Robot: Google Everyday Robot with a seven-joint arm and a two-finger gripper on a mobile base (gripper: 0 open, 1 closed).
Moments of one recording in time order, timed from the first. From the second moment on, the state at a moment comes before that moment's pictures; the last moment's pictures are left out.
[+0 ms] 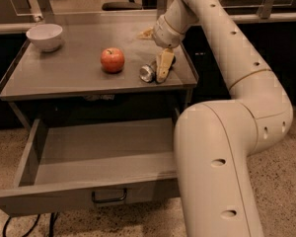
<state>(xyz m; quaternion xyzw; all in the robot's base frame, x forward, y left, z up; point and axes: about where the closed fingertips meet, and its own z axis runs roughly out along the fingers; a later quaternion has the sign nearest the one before) 0.757 -0.014 0.840 -0.81 0.51 0.10 0.27</state>
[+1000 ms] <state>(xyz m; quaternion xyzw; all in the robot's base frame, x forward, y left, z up) 0.761 -0.010 0.835 -0.81 0.51 0.10 0.27</state>
